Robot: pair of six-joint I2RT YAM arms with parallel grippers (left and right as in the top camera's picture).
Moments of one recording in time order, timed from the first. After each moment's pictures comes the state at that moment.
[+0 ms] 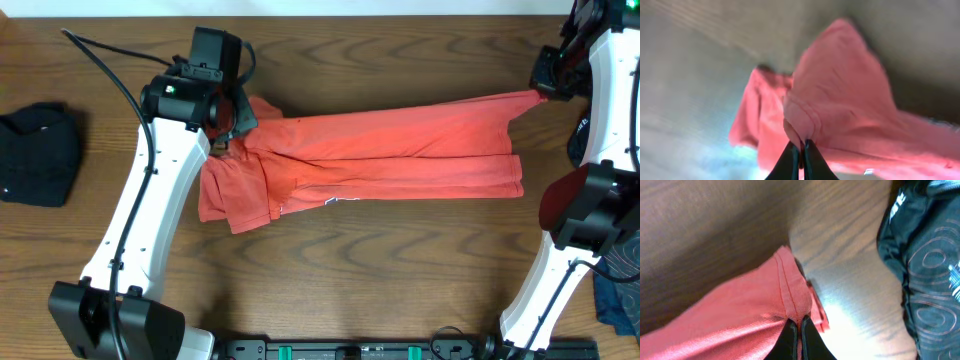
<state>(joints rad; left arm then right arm) -0.21 1.63 1.58 -1.16 -0.17 -0.59 -0.21 2.24 2.34 -1.52 0.04 0.21</state>
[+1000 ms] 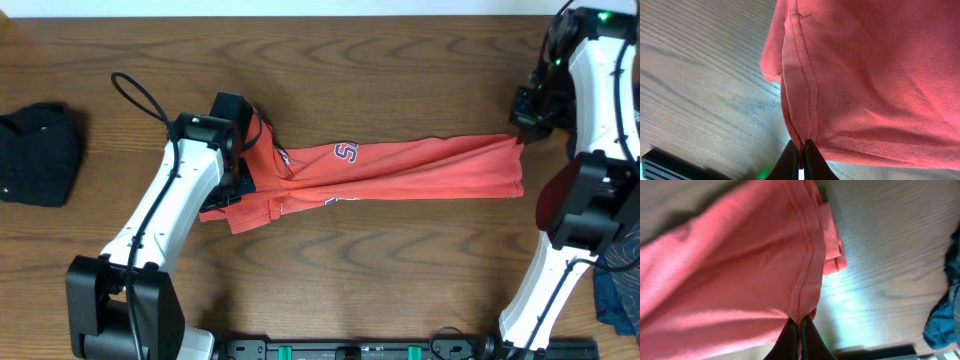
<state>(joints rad) -0.21 1.63 1.24 -1.21 -0.17 -0.59 -0.19 2.24 2.14 -1.68 -0.03 0.21</state>
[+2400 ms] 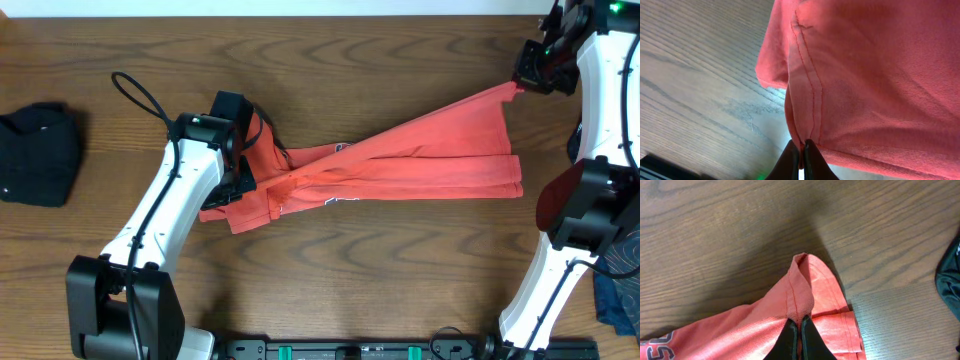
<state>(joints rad) -0.21 1.63 1.24 -1.19 -0.17 -0.59 -0.19 2.23 2.26 -1.35 -0.12 0.18</state>
